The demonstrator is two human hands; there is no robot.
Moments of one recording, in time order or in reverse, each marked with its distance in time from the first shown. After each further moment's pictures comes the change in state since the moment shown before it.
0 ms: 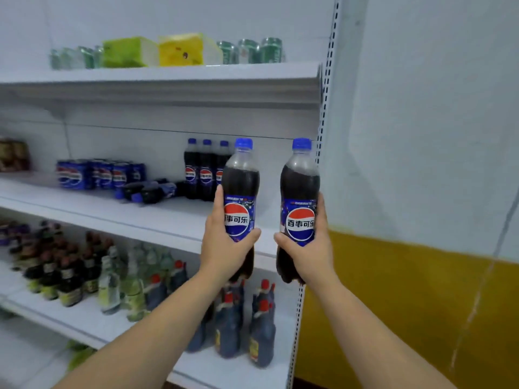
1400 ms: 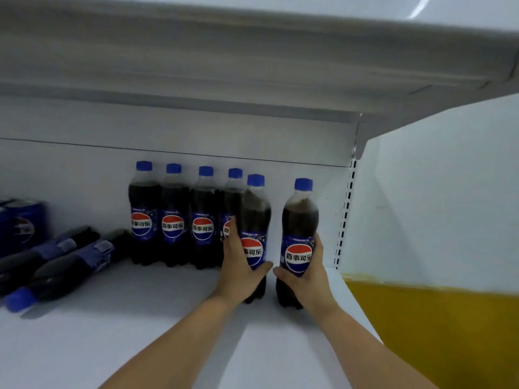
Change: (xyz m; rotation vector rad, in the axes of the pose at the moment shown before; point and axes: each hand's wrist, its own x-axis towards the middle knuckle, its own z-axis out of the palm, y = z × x) left_hand 0.266 -0.204 0.097 -0.157 -0.338 0.071; right_hand 0.225 0.156 0.130 -0.206 0.138 0.103
